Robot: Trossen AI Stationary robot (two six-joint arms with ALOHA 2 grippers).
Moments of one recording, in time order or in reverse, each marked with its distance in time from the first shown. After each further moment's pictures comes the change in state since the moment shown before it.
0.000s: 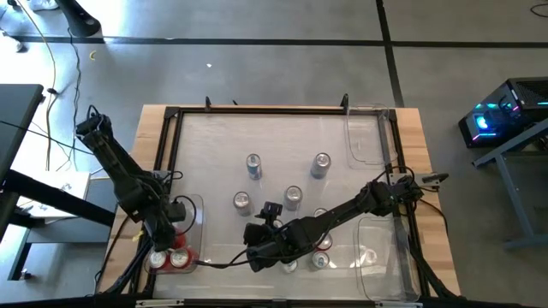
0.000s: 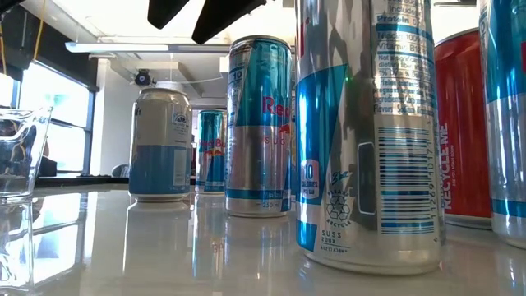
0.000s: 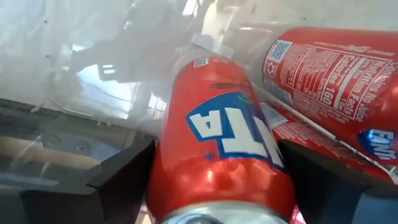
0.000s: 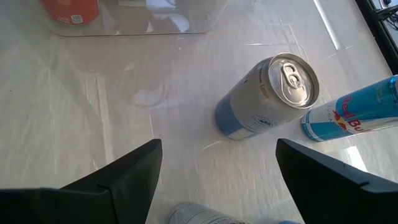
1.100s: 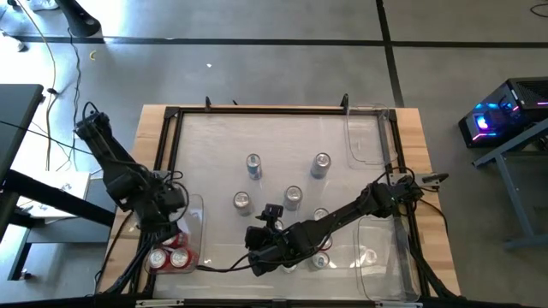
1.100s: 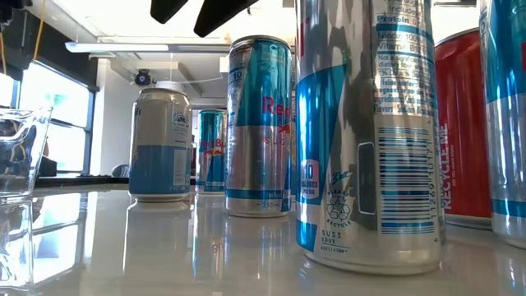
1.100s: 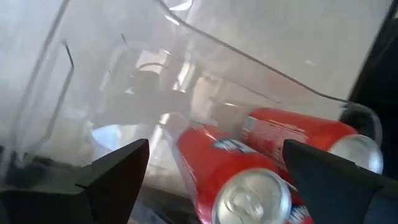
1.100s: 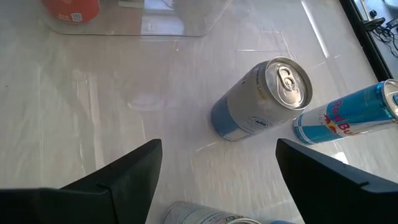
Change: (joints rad) left arm 0.022 -0.098 0.109 -0.083 -0.273 0.011; right arm 0.019 0.000 0.000 -0.006 0.045 -0.017
